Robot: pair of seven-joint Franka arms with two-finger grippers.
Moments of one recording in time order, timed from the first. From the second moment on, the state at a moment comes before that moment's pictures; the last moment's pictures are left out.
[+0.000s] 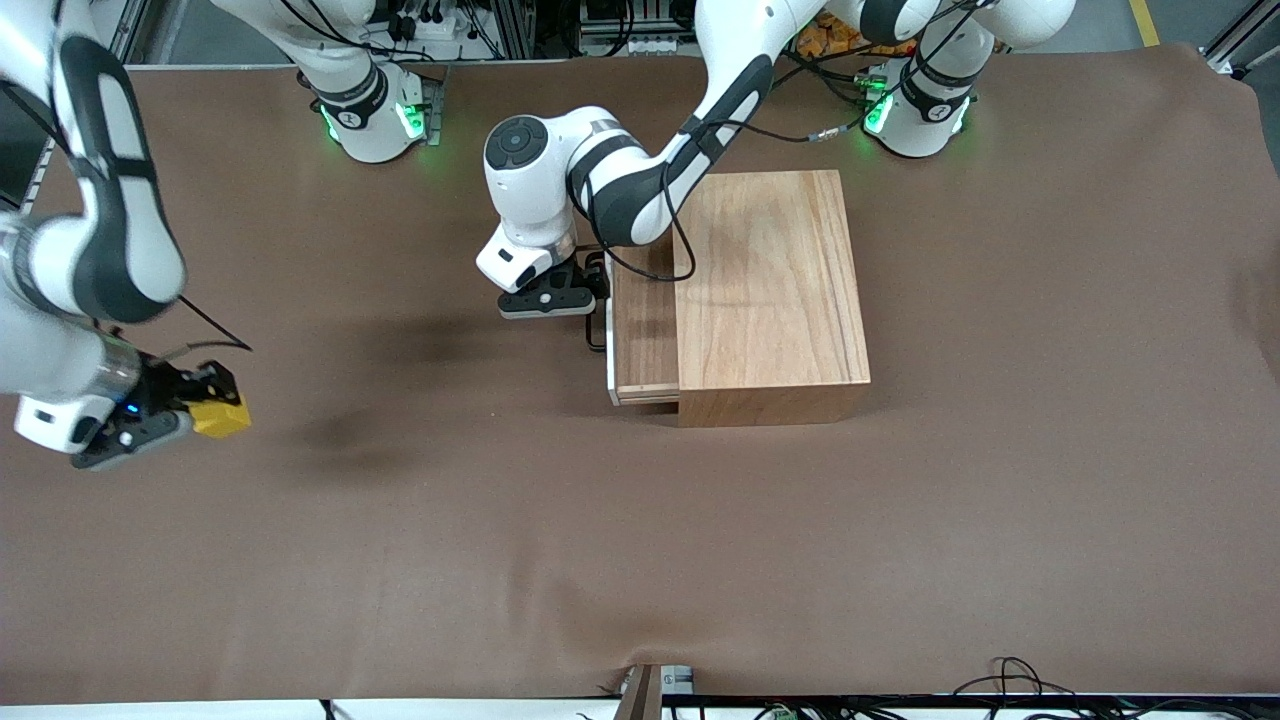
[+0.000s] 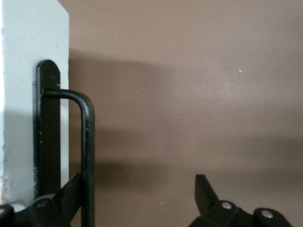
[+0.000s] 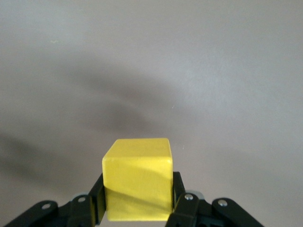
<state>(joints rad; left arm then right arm) -1.09 0.90 0.13 -1.06 -0.02 2.02 -1.07 -0.17 0.28 0.06 -1.73 0.02 1.92 -0.53</state>
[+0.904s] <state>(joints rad) -1.11 0.92 0.09 -1.07 -0.03 2.25 -1.18 -0.04 0.23 0.07 -1.51 0.17 1.54 -0.20</state>
